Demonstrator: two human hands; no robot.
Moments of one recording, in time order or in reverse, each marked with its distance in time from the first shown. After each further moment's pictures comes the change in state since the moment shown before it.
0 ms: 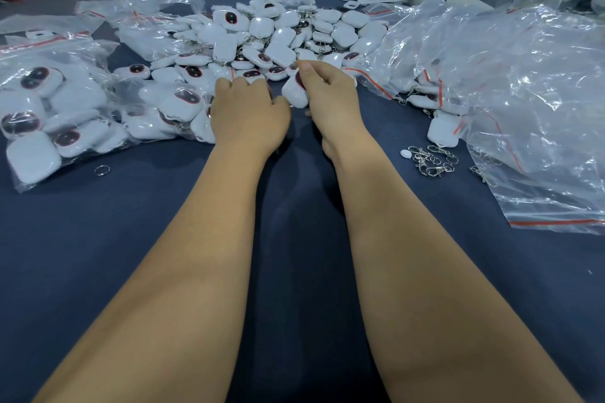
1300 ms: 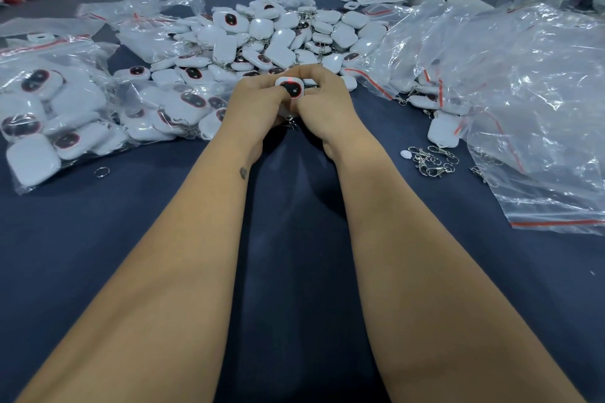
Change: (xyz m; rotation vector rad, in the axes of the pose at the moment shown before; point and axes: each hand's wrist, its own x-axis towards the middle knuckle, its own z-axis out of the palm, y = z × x) left_hand 0.007 0.006 0.000 -1.193 -0.227 -0.213; right_hand 0.000 0.002 -0.005 -0.020 -0.220 -0.006
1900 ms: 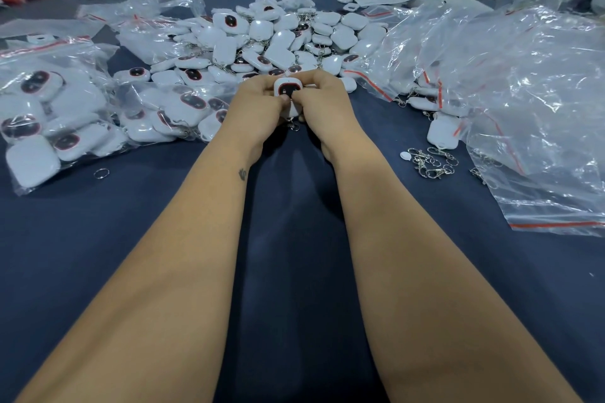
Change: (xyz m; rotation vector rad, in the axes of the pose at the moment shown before) left_hand 0.003 -0.003 -0.001 0.108 -0.021 0.003; right_hand 0.005 0.000 0.003 -0.041 0.074 0.041
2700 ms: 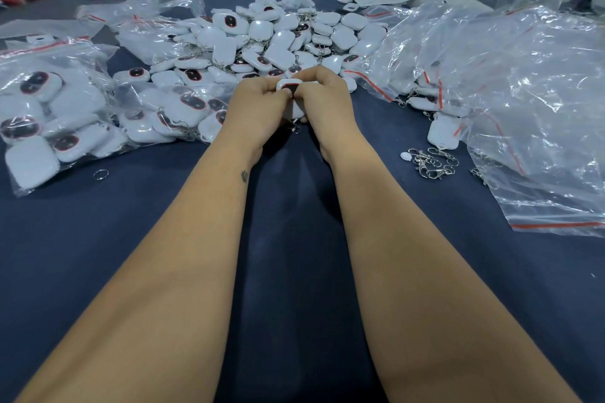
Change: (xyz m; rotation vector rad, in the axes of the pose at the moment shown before) left_hand -0.005 0.002 0.000 0.083 0.035 0.040; right_hand 0.001 0.001 0.002 0.007 0.079 0.002
